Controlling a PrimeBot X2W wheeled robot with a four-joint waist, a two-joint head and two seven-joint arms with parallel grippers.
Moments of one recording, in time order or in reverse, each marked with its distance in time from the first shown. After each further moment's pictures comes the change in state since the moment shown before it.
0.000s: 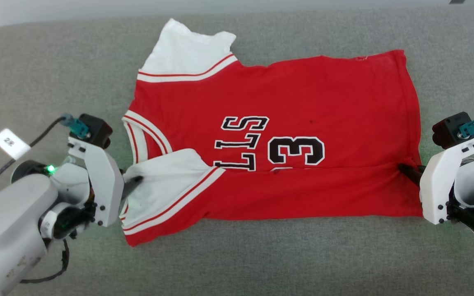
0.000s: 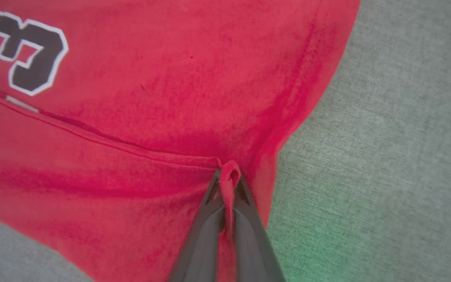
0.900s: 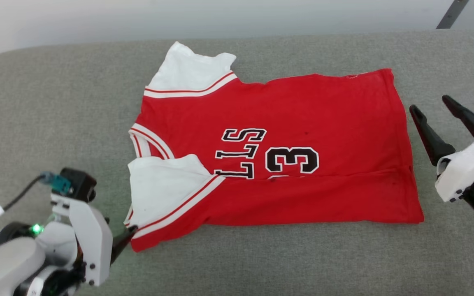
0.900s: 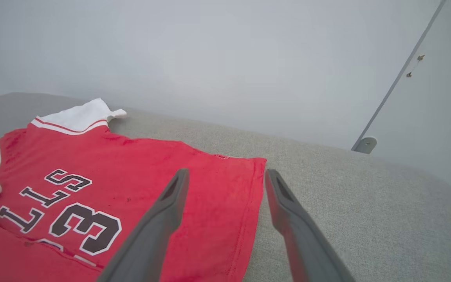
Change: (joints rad) left arm 0.218 0.207 0.030 -0.389 -0.090 0.249 -0.084; right arm 0.083 0.080 -0.242 -0.153 -0.179 0.000 -0.388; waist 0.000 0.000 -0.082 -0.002
